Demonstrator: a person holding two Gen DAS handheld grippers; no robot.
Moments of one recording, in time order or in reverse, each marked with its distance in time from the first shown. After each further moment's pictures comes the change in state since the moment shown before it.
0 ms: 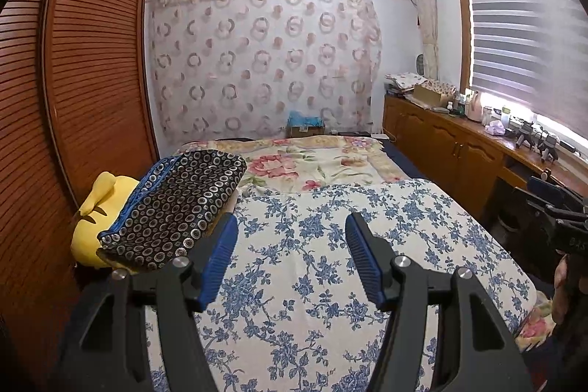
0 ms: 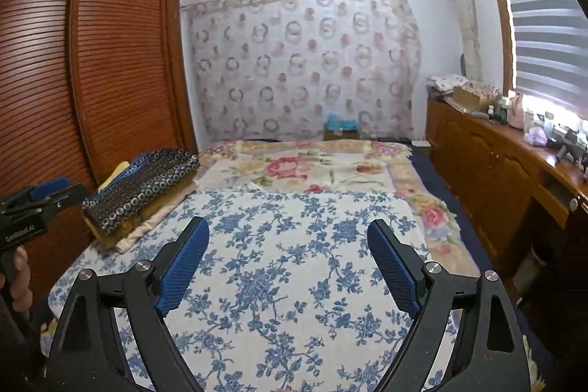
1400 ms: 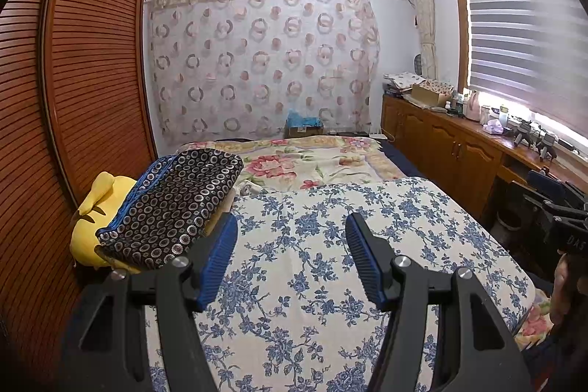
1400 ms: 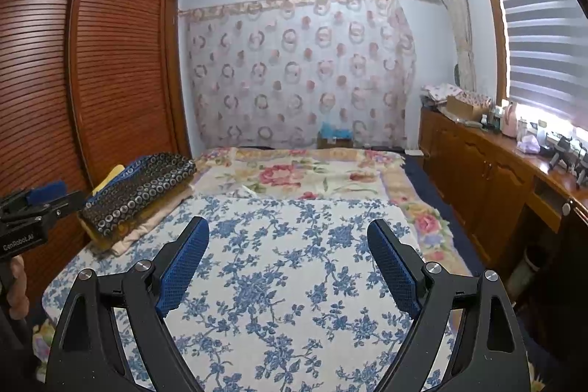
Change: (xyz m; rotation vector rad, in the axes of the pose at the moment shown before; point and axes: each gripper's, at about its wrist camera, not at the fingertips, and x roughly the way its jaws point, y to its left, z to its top) left arm -0.003 -0.002 -0.003 0.004 0.001 -0.004; right arm -0.005 0.003 0.001 -0.009 -0.022 -0.024
